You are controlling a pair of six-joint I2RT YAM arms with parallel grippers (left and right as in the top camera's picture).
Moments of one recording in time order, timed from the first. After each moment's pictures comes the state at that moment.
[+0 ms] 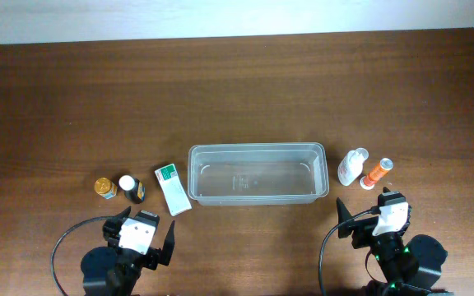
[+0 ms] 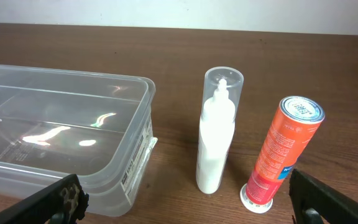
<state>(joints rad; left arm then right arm) 0.03 0.01 0.17 -0.63 0.26 0.29 -0.32 0.03 0.14 -0.46 -0.48 -0.14</state>
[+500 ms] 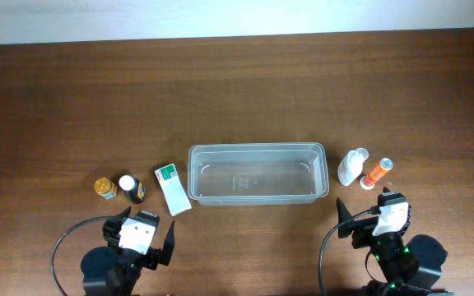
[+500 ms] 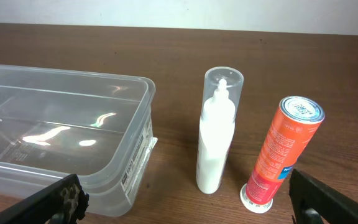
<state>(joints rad) 0.03 0.01 0.17 -0.63 0.26 0.29 -0.32 0.03 0.14 -0.46 -0.48 -0.14</state>
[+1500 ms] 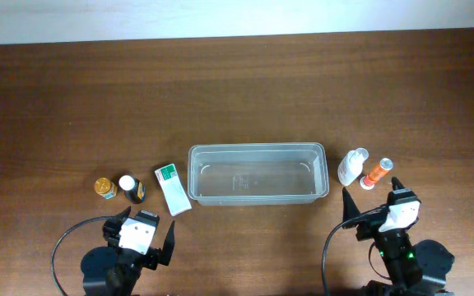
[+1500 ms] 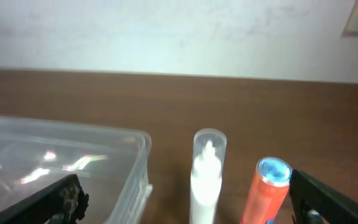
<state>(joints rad) 0.03 0.01 0.17 -0.63 0.26 0.29 -0.32 0.03 0.16 -0.29 -0.47 -0.06</state>
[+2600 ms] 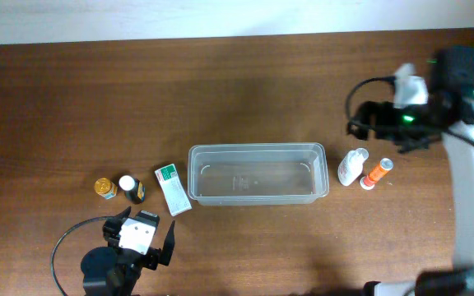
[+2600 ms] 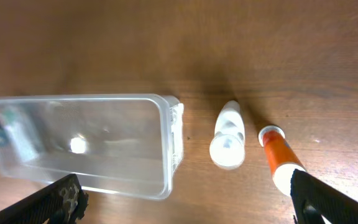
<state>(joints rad) 0.03 0.01 0.17 -0.63 0.26 0.29 -0.12 1.59 1.63 -1.34 -0.30 0.01</state>
